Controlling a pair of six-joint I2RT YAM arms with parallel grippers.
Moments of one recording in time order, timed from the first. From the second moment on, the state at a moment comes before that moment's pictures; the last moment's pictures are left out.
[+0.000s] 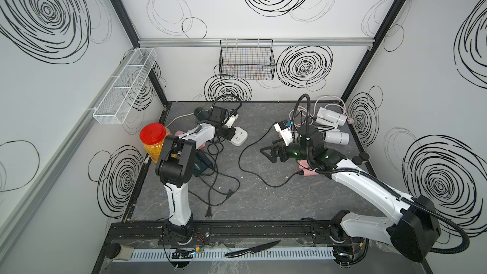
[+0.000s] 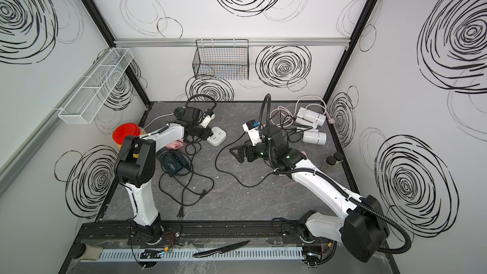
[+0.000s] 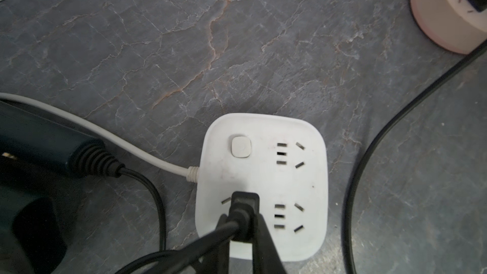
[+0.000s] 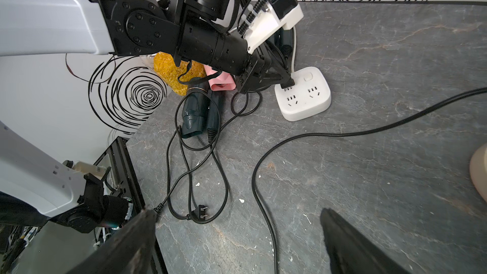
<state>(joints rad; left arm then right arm) -0.25 1.97 1.36 -0.33 0.24 0.22 0.65 1.20 0.89 -0.18 -0.41 0.26</state>
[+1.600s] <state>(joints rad) -0.39 2.02 1.45 -0.45 -0.02 0.09 0.64 1.17 0.86 -0.18 -0.41 0.27</state>
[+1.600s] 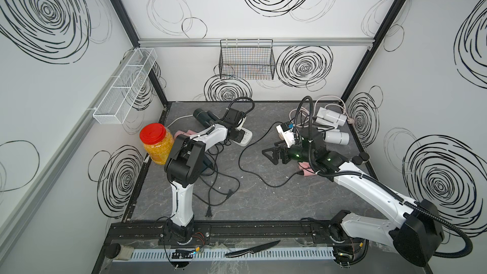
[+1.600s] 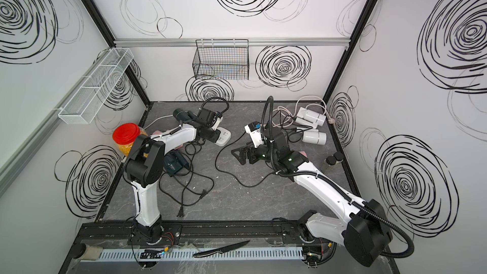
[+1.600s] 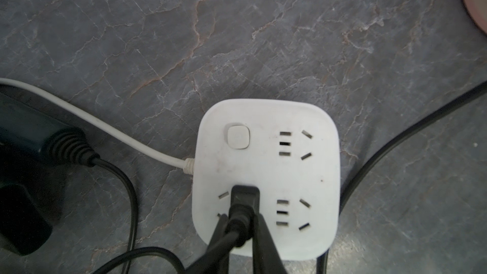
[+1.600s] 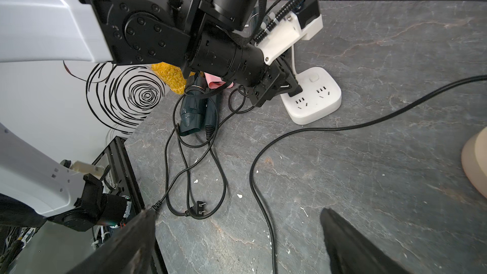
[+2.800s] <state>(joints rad) -0.53 1.00 0.80 -0.99 -0.12 -0.58 0.88 1.28 0.85 -0.11 -0.32 0.40</state>
